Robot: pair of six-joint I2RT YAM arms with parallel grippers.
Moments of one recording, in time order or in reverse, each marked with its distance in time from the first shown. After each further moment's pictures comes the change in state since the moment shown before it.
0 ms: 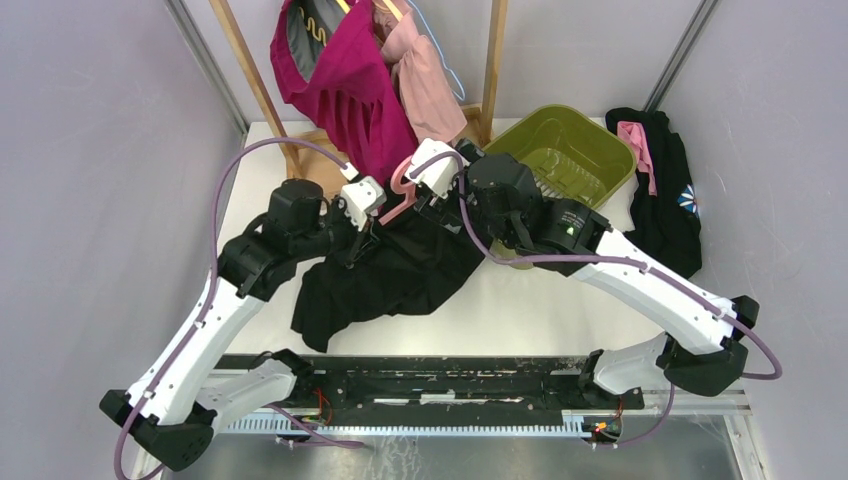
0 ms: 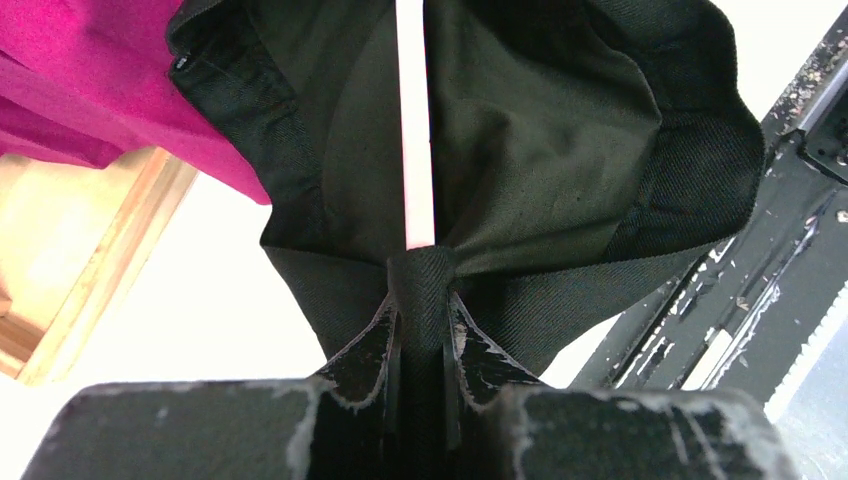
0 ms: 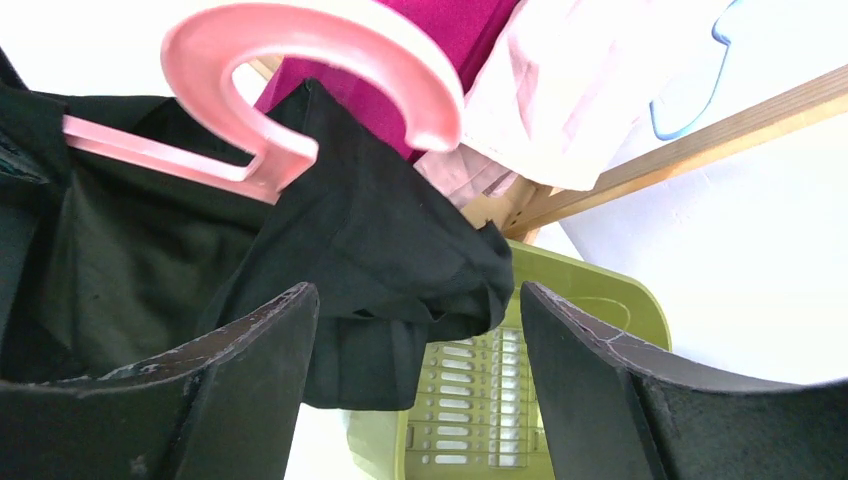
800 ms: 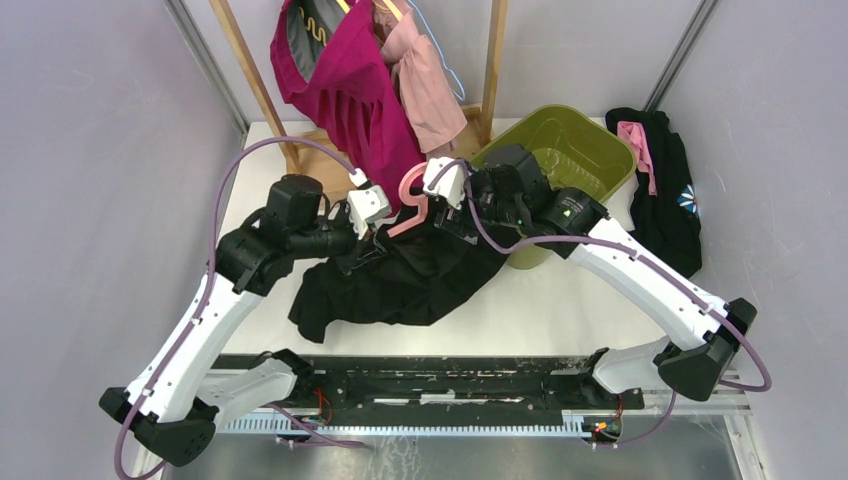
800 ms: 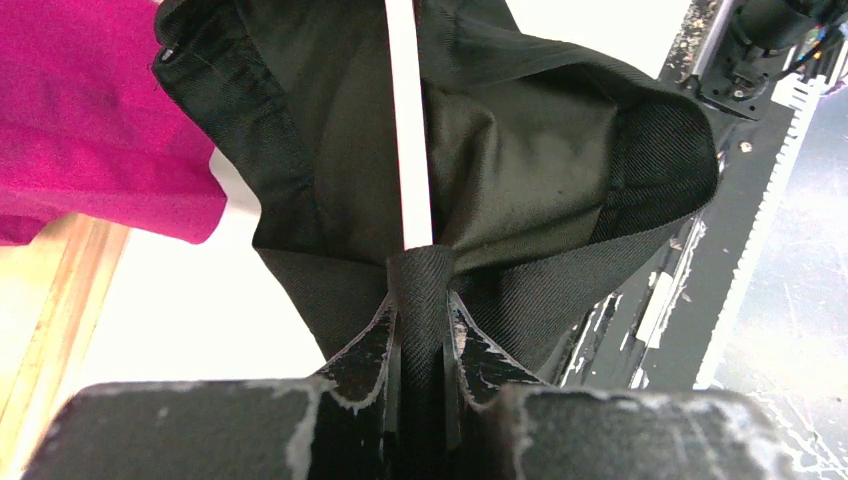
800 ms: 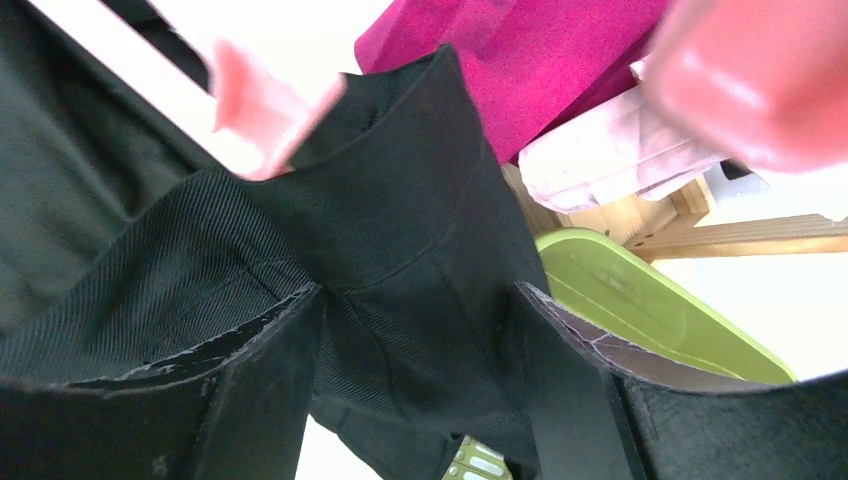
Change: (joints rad) left arm 0.001 0.032 0.067 -0.100 0.196 0.119; right arm -0.221 -0.007 -0.150 -0.052 -0.511 -0.128
